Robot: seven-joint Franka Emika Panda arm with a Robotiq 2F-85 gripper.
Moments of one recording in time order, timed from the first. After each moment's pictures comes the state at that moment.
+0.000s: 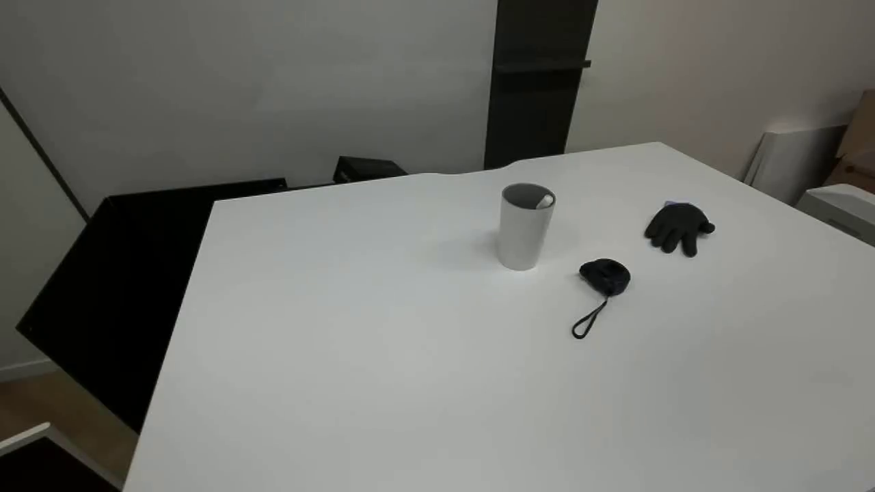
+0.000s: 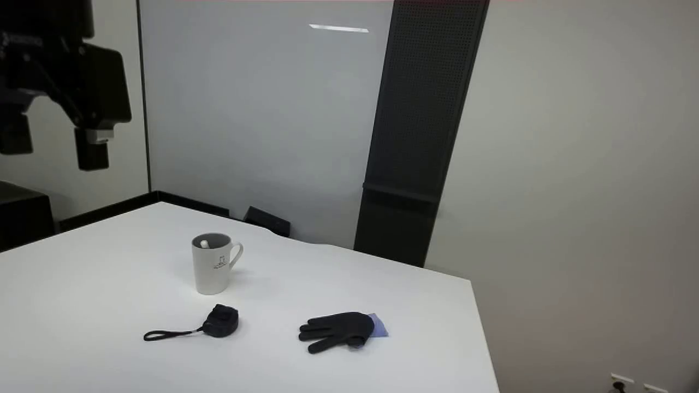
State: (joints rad) arm 0.01 -0.59 -0.01 -2.50 -0.02 1.89 0.01
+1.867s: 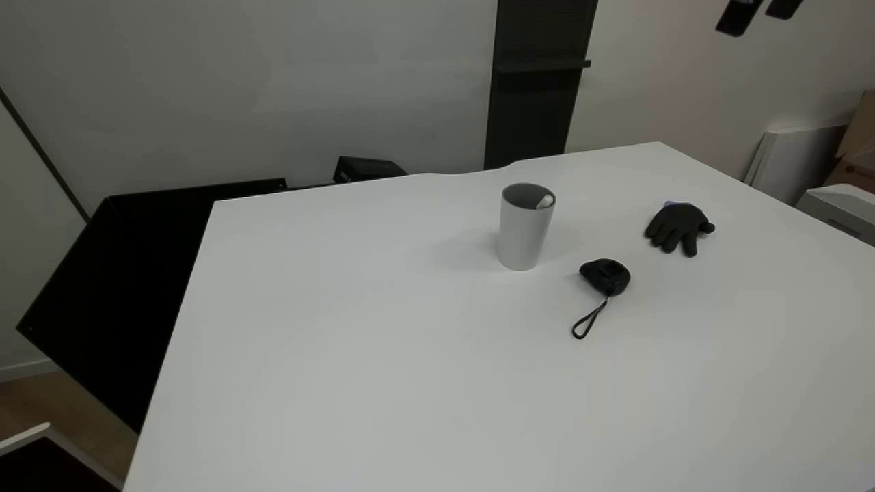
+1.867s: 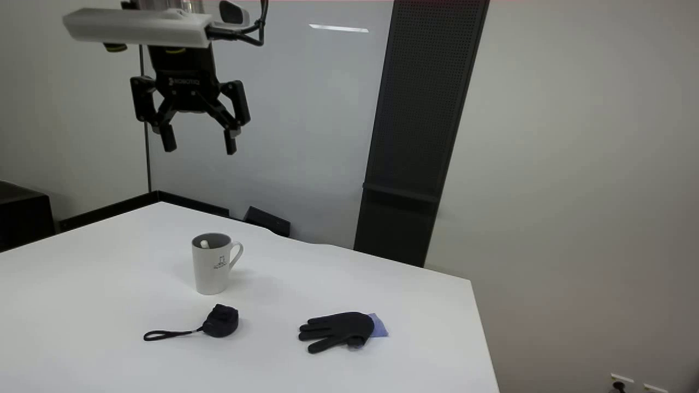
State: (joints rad) arm 0.01 -0.16 -0.02 -2.20 -0.06 2.24 -0.22
